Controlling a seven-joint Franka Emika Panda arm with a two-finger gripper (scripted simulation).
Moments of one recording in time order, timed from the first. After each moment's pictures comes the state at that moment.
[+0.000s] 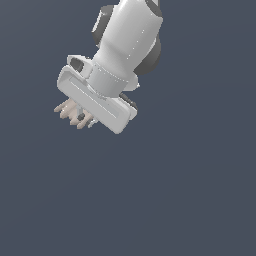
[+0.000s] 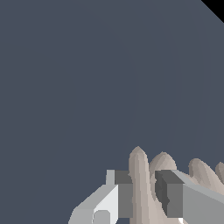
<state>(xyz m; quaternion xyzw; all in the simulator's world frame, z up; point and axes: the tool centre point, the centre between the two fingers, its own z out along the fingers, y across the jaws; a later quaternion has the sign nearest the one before) 0.060 -0.120 0.335 0.93 -0.20 0.17 0.26</state>
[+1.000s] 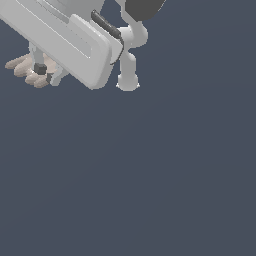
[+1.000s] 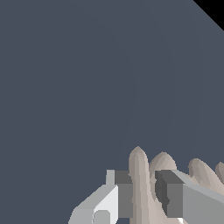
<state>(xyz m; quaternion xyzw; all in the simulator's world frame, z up) 0.075 -0.150 0.478 0.93 -0.20 0.18 0.26</state>
